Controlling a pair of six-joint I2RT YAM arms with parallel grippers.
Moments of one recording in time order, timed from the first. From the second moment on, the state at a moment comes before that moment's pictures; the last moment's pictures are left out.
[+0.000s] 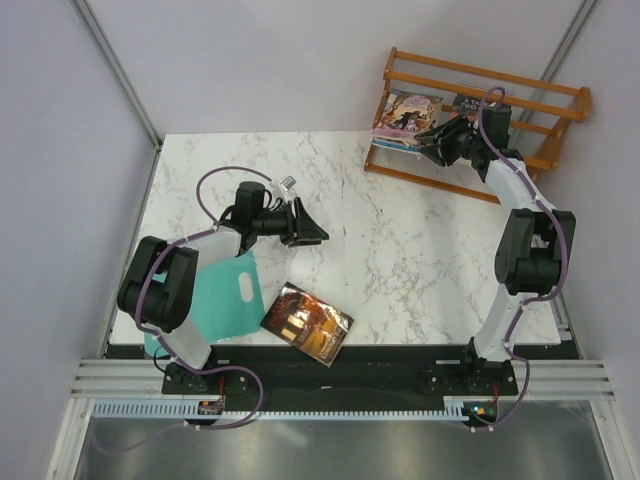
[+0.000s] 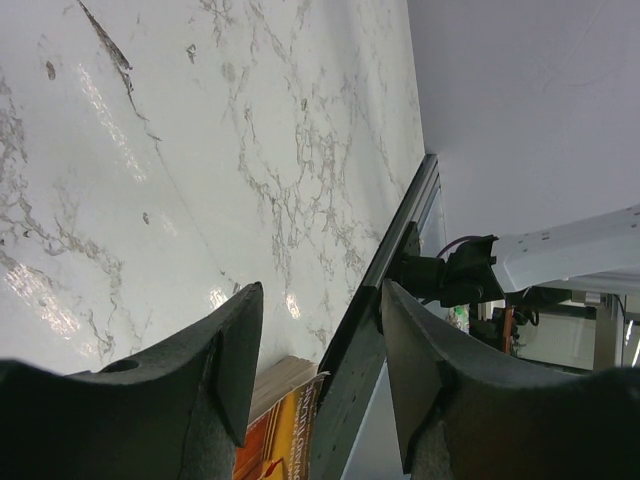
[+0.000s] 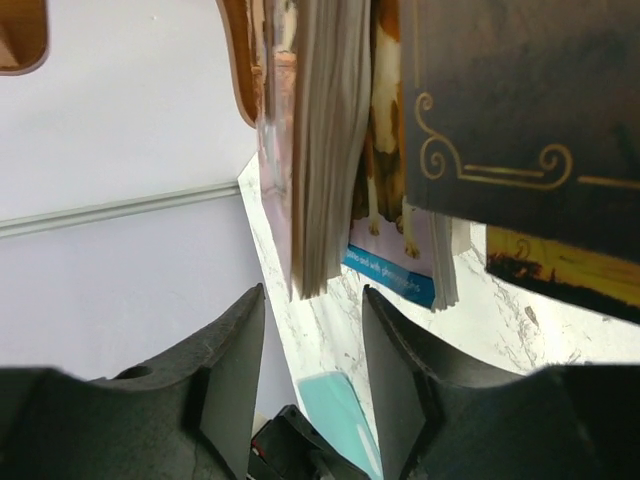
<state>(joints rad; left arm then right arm) -0.34 1.68 0.88 0.24 0.88 -0.72 -0.07 1.94 1.59 -0.16 -0.55 1.06</state>
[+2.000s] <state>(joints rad) -0.34 1.69 0.84 0.31 0.88 -0.72 0.06 2.04 1.88 -0.53 -0.17 0.73</state>
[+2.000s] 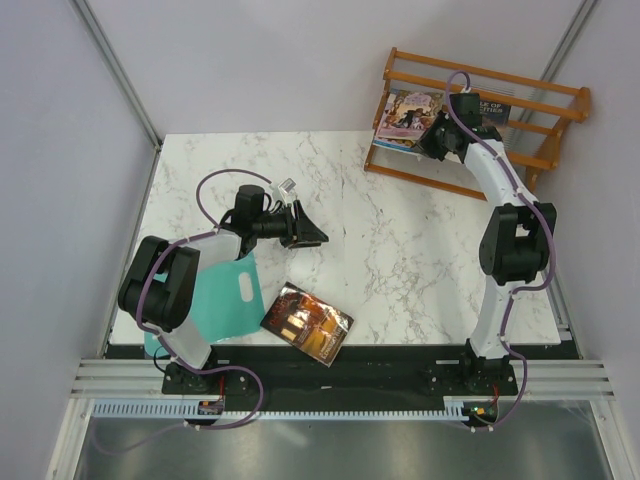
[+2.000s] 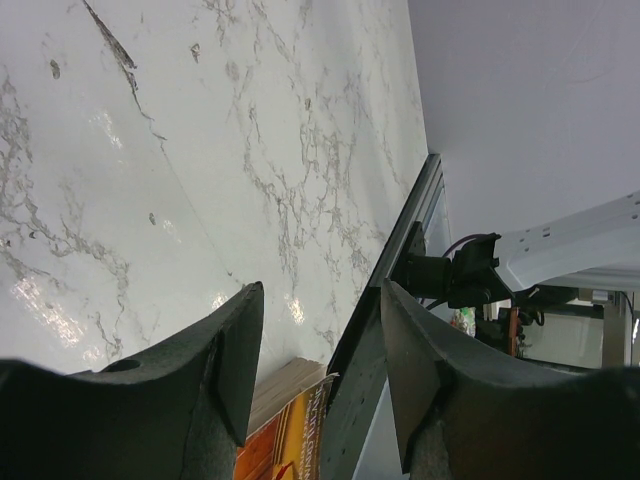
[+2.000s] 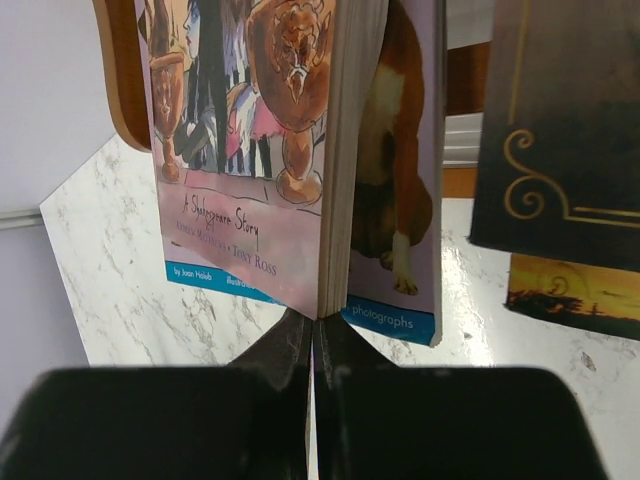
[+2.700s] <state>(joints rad) -0.33 1.65 0.84 0.14 0.82 -0.66 0.12 1.71 1.57 -0.57 -0.22 0.59</state>
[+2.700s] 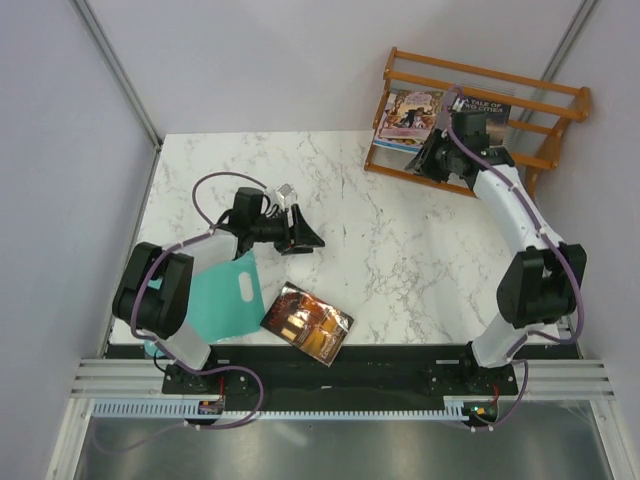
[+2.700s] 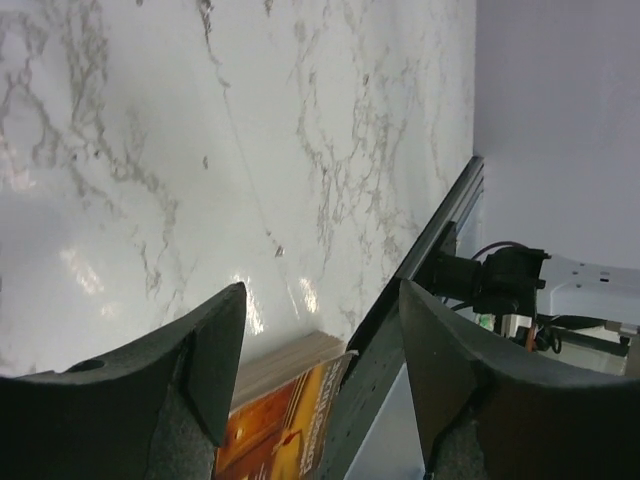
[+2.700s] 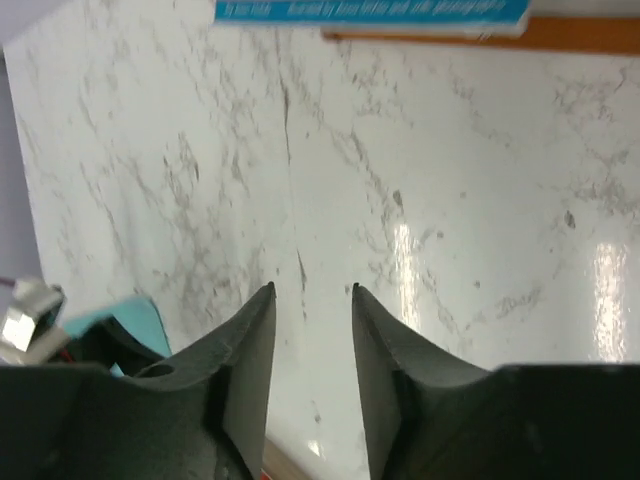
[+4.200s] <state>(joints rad) -0.60 1.35 0.57 -0.67 0.35 -0.89 0.83 1.78 0.91 -0.12 -0.62 0.70</state>
